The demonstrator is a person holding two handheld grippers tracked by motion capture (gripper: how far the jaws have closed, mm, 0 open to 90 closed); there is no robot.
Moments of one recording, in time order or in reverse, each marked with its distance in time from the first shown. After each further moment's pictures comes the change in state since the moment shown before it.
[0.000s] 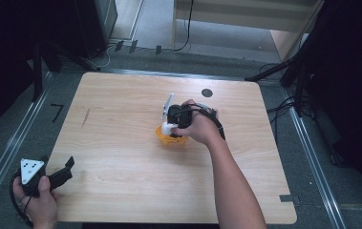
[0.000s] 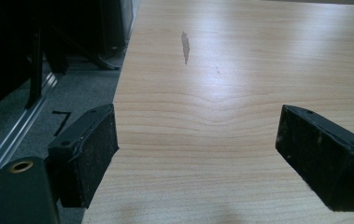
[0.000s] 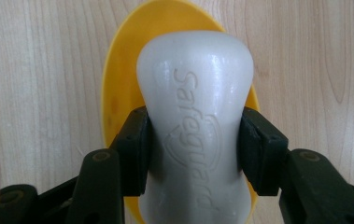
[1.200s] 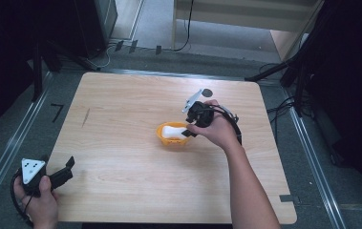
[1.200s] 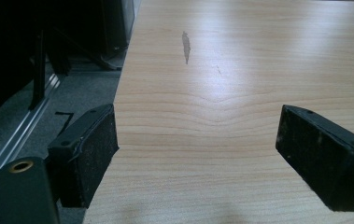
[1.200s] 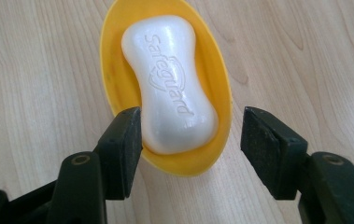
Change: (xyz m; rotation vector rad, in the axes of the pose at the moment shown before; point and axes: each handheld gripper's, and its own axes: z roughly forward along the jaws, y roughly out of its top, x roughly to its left) left arm -0.001 0.000 0.001 0.003 0.006 0.013; right arm 0.001 -0.058 -0.033 -0.199 -0.019 0.217
